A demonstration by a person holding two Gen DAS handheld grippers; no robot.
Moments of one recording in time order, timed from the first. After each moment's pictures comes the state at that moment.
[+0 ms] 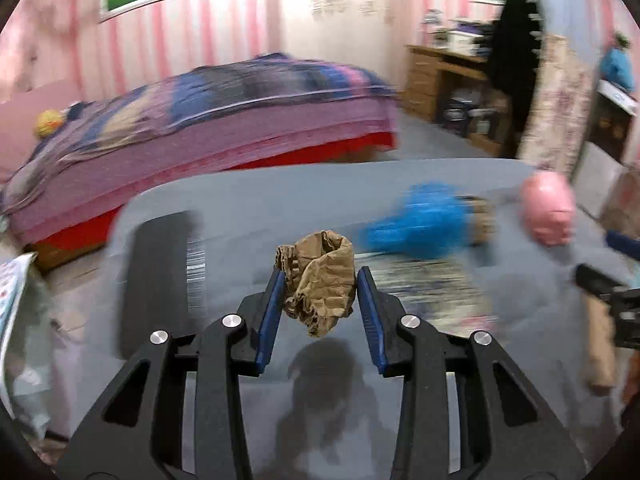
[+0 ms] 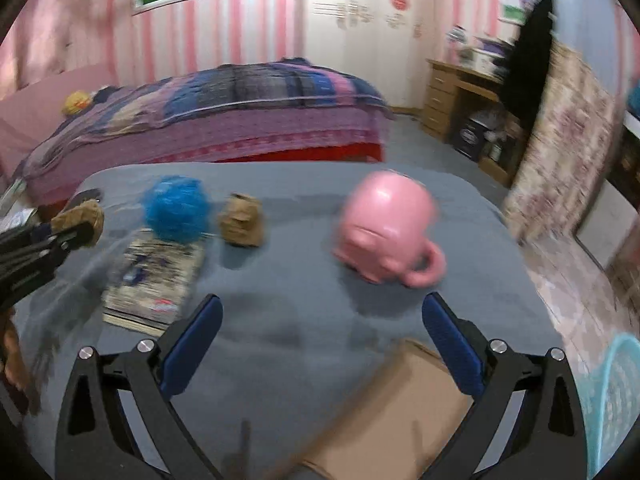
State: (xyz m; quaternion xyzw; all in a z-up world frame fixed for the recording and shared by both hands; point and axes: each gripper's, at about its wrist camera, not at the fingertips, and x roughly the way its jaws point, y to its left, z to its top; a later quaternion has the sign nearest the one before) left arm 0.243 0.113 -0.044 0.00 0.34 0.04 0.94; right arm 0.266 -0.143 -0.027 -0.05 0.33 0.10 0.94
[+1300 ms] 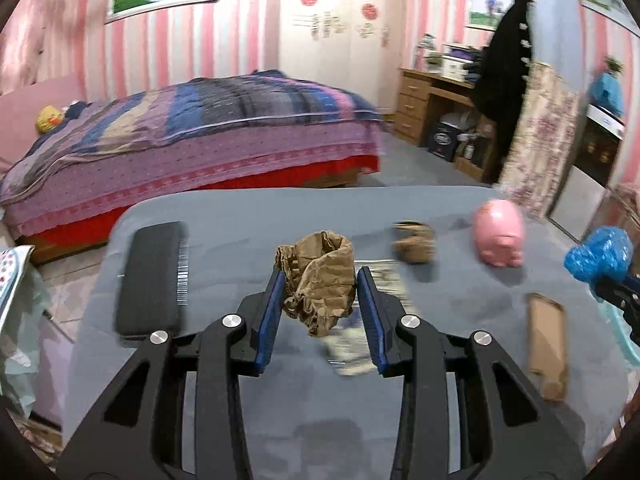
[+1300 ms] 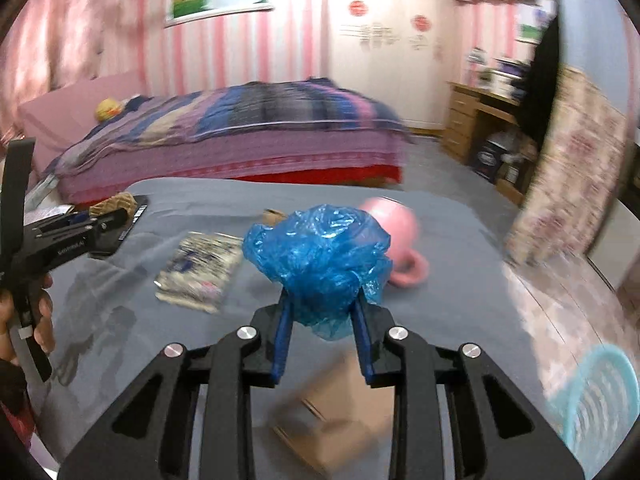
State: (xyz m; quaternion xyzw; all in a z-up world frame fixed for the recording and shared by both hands) left arm 0.202 0.059 0.001 -0.03 0.30 0.00 0.95; right arm 0.168 -0.209 0.011 -0.03 0.30 0.10 0.95
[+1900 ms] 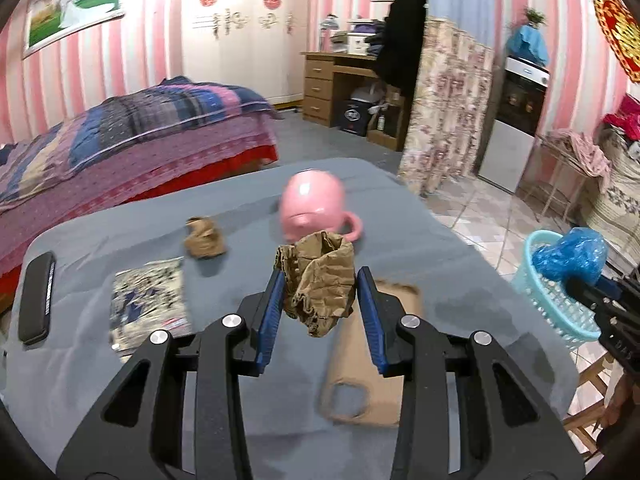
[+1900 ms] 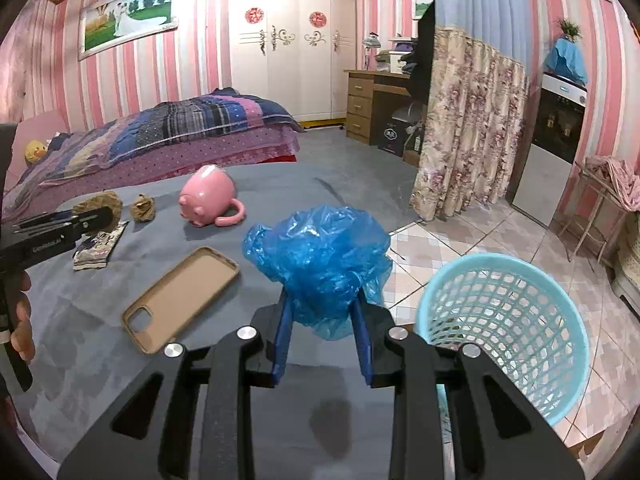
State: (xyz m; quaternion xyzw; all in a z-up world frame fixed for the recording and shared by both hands) left arm 0.185 -0.128 0.005 0.02 0.32 -0.14 0.94; right arm 0.114 -0.368 -0.002 0.02 0.30 -0.03 0.95
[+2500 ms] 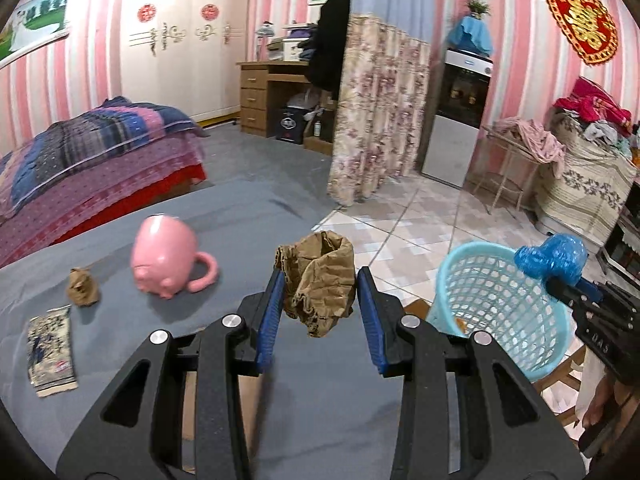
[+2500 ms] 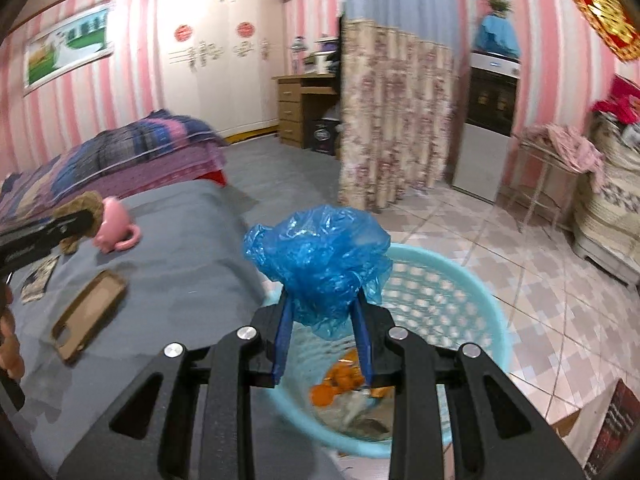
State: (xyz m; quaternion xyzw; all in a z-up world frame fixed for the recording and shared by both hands) left arm 0.190 -0.263 0.018 0.04 0.30 -0.23 0.92; right arm 0.091 -0.493 -0.002 0.07 0.28 -0.15 0.94
